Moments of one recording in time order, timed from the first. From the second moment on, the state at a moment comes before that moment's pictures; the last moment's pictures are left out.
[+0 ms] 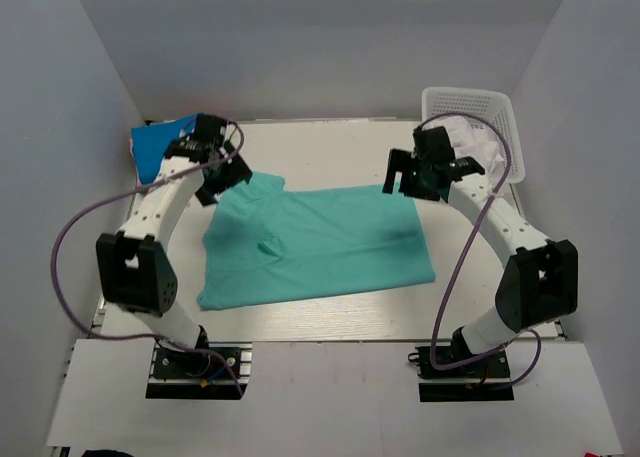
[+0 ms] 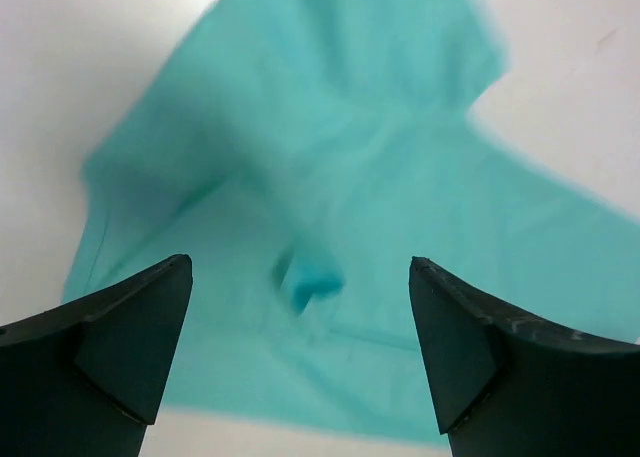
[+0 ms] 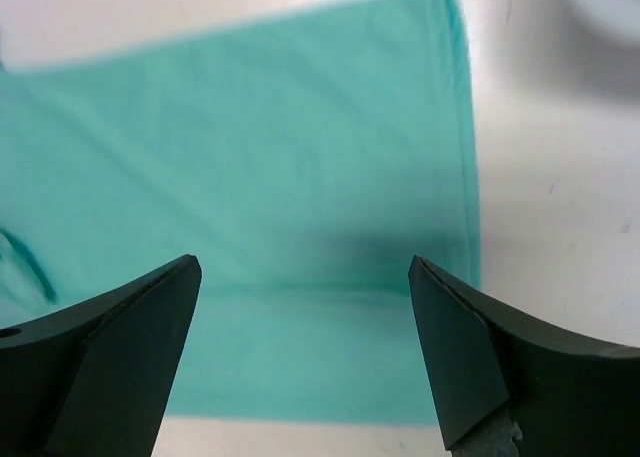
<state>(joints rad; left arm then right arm) -0.18 1.59 1.42 -0.92 -0.16 -0.75 0.35 1.52 1.26 -0.64 -0.01 0.38</state>
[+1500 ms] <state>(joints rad) -0.15 2.39 2.01 -0.67 -0.20 -0.37 0.29 2.01 1.64 -0.60 0.11 0.42</state>
